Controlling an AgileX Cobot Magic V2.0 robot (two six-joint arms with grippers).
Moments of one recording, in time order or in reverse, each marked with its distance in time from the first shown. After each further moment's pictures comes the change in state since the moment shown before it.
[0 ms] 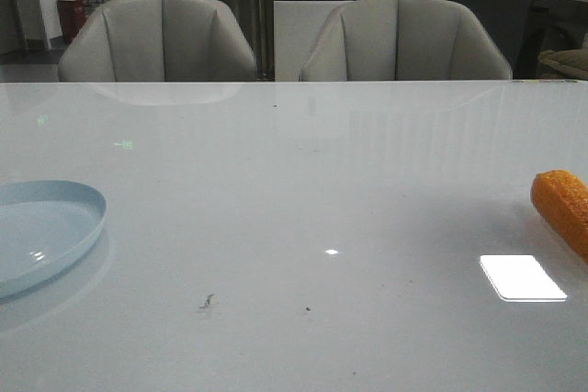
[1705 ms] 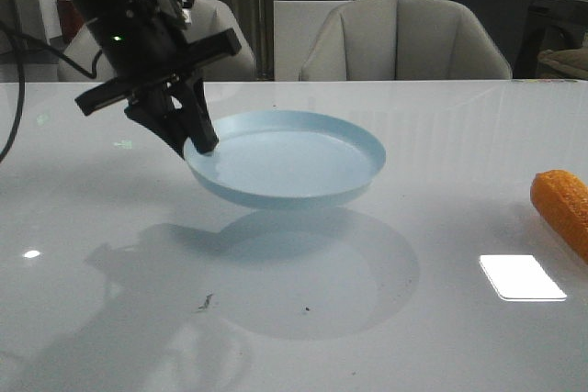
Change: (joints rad) left arm -0.433 0.201 -0.536 -0.352 0.264 0.043; right arm 0.000 0.000 0.000 0.000 0.012 0.001
